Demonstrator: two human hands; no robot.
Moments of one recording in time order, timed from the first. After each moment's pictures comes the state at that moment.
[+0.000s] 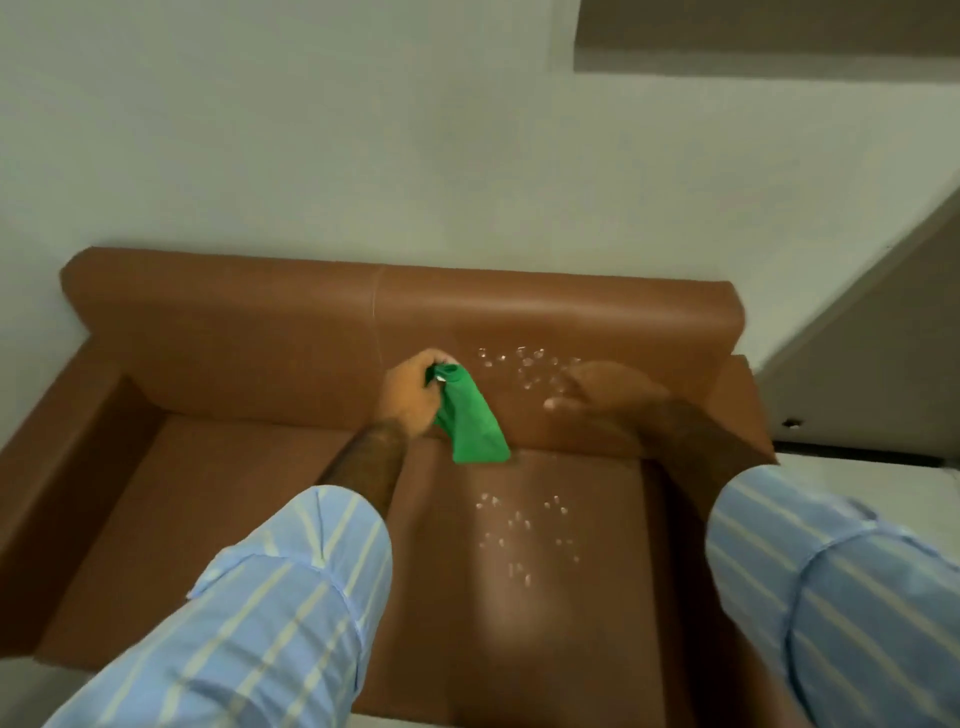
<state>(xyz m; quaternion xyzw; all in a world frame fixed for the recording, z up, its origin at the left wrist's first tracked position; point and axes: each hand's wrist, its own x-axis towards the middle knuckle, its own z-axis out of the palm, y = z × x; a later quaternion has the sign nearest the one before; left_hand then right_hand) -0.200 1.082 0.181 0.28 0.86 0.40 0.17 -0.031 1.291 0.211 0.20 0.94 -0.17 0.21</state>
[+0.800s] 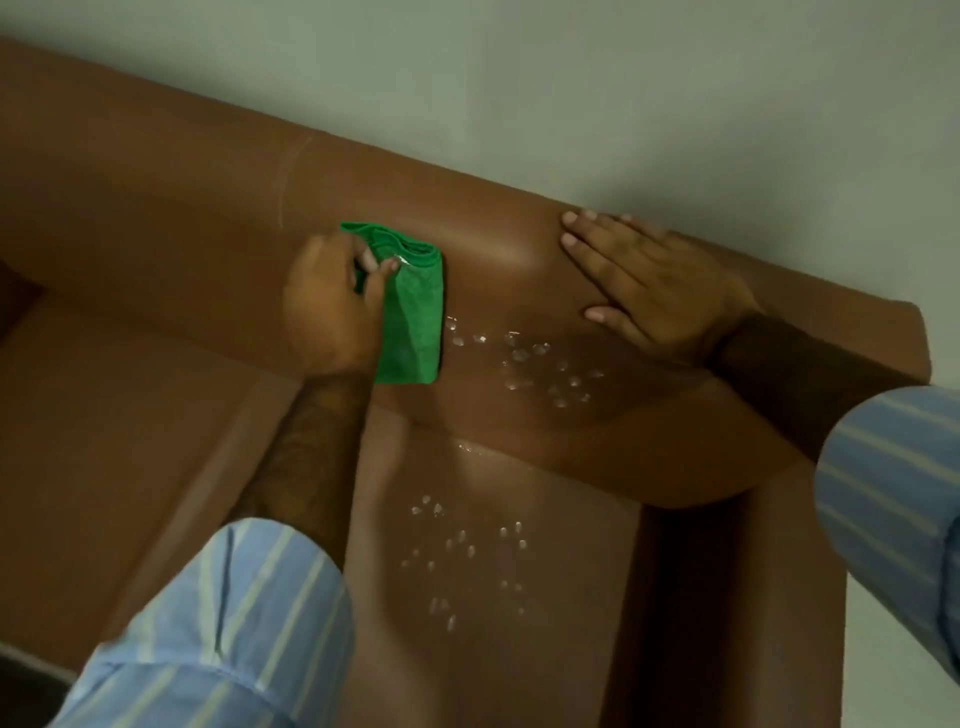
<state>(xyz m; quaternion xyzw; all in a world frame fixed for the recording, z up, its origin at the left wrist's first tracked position) -0.290 1.185 0.053 0.12 0.92 0.32 -0.18 -0.161 1.485 0.084 -0.15 0.98 0.13 -0.05</state>
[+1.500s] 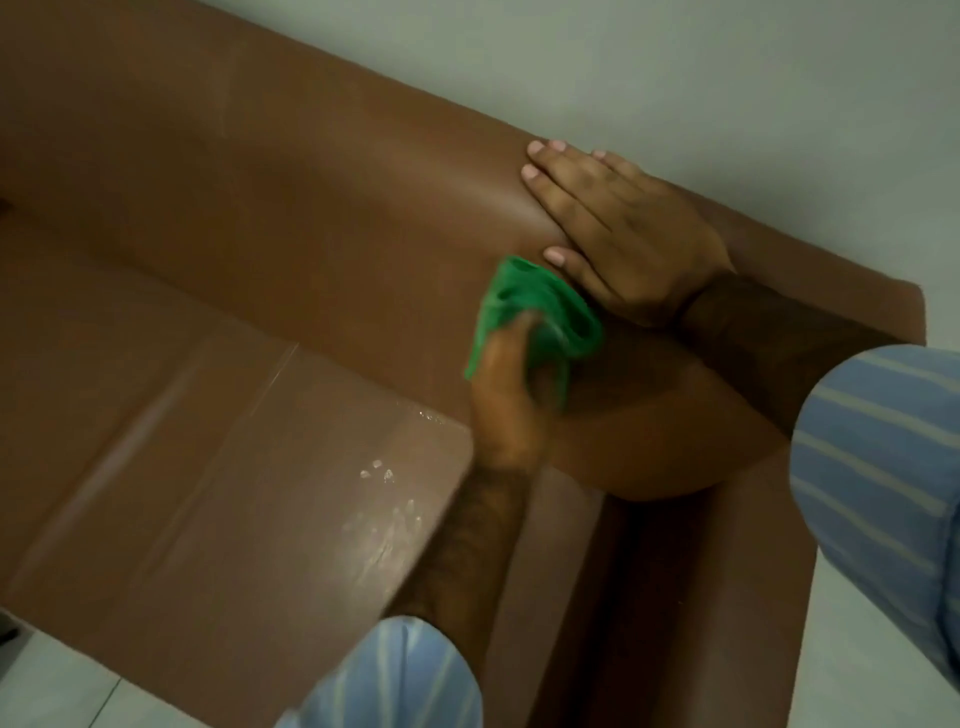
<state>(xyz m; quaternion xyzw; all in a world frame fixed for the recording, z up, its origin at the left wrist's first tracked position) -0.103 1.324 -0.026 0.13 0.81 0.56 -0.09 -0.158 1.493 0.074 -0.19 0.97 0.10 -0.09</state>
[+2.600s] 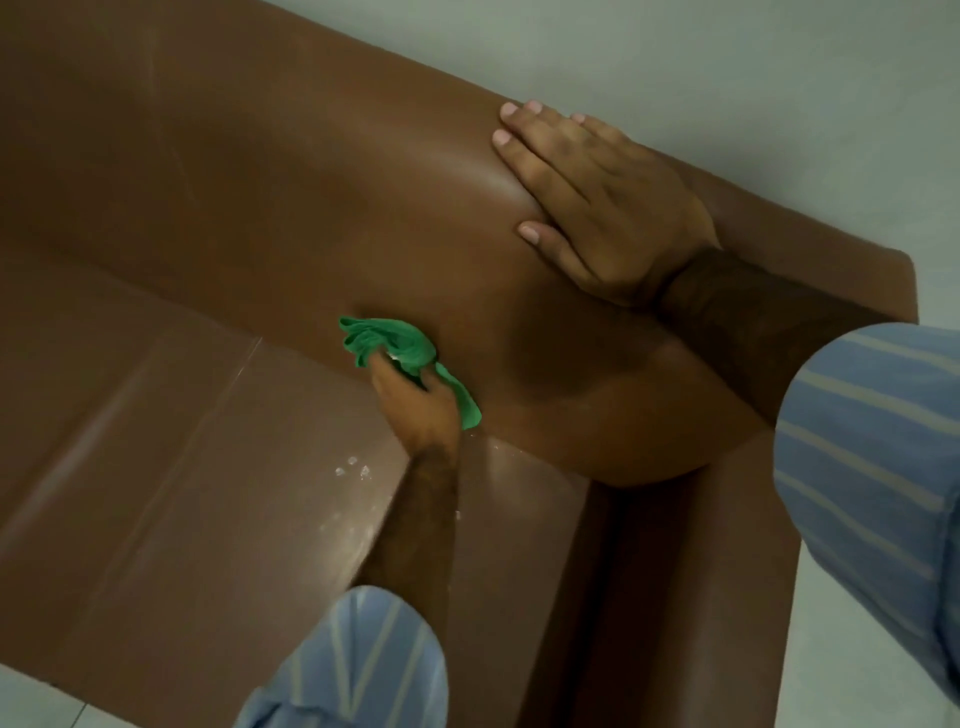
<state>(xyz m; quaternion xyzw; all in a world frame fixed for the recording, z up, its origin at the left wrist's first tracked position) -0.125 1.288 -0.104 -0.18 0.82 0.55 -0.03 -0.153 1.490 0.072 -0.17 0.97 0.11 -0.11</state>
